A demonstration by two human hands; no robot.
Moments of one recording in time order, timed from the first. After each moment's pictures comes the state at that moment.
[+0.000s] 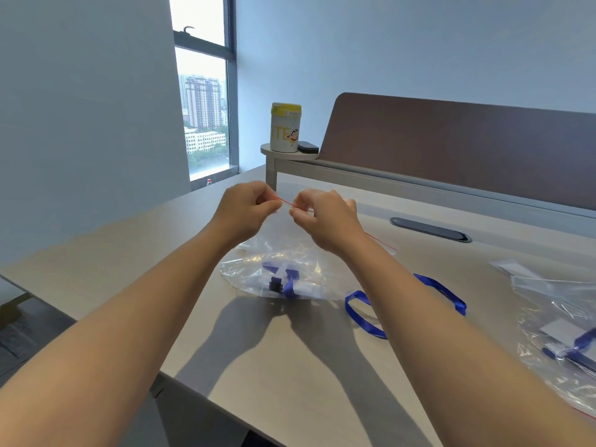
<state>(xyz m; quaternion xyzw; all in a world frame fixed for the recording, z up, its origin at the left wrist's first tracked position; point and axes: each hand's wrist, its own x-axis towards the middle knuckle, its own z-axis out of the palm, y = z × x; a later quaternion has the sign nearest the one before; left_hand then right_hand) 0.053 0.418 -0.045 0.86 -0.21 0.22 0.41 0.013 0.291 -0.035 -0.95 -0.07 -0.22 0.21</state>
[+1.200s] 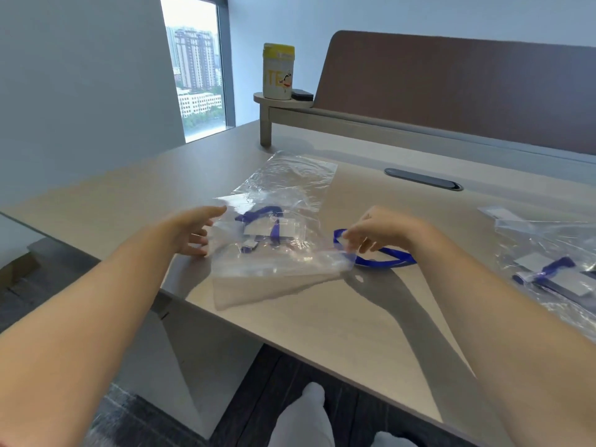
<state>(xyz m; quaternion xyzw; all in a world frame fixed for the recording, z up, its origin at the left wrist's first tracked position) 0.013 0.473 -0.114 0.80 0.13 -0.18 0.55 -0.056 0.209 -0.087 -0.93 0.08 0.13 0.32</state>
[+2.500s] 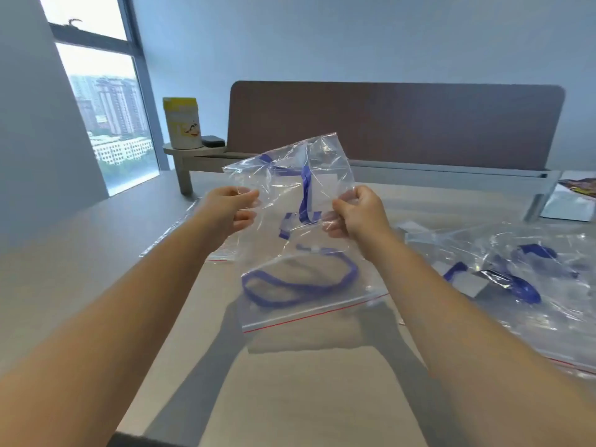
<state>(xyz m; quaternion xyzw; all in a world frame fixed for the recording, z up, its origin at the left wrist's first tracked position) 0.014 0.309 -0.036 0.70 -0.11 -0.10 0.69 -0.062 0.142 -0.050 -0.72 0.14 -0.23 0.64</state>
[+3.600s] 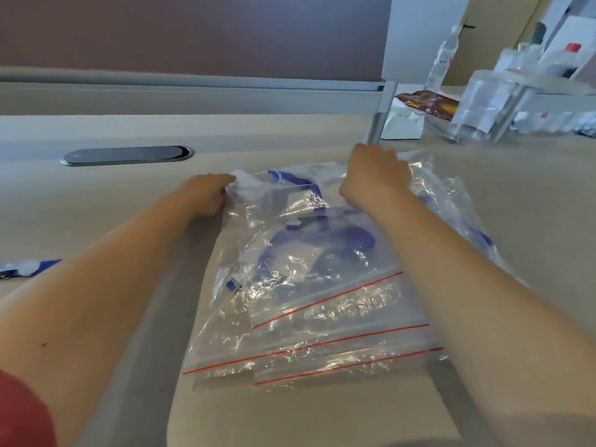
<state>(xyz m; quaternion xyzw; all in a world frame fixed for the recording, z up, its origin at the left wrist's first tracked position) 0.072 -0.071 -0.162 0.88 -0.46 -0.05 0.08 -0.136 -0.165 -0.090 -0.88 0.47 -0.09 -0.02</state>
